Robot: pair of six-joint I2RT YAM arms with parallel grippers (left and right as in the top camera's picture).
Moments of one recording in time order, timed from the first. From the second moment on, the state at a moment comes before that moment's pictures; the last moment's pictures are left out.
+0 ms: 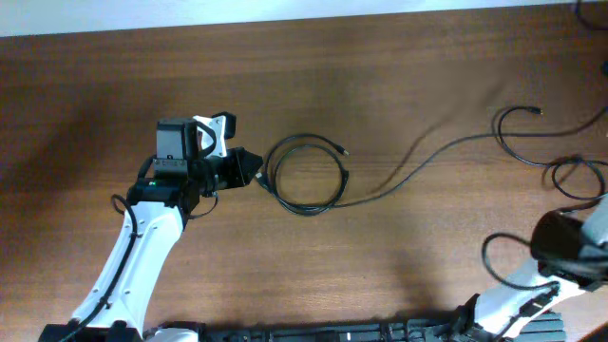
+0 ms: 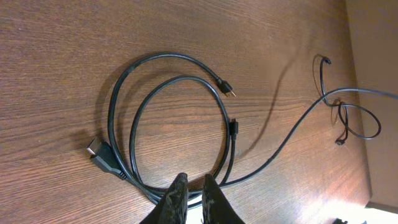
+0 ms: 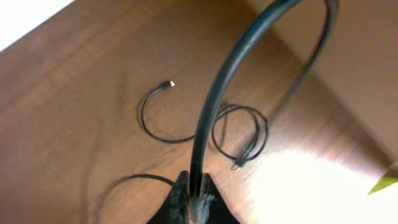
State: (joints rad) left arm -0.11 1.38 0.87 -0.40 0.58 -0.31; right arm -0.44 1.92 2.57 -1.69 0.21 0.24
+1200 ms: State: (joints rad) left arm -0.11 1.38 0.87 -0.57 0.05 -0.31; right arm 0.41 1.95 1.24 -0.90 0.01 0.84
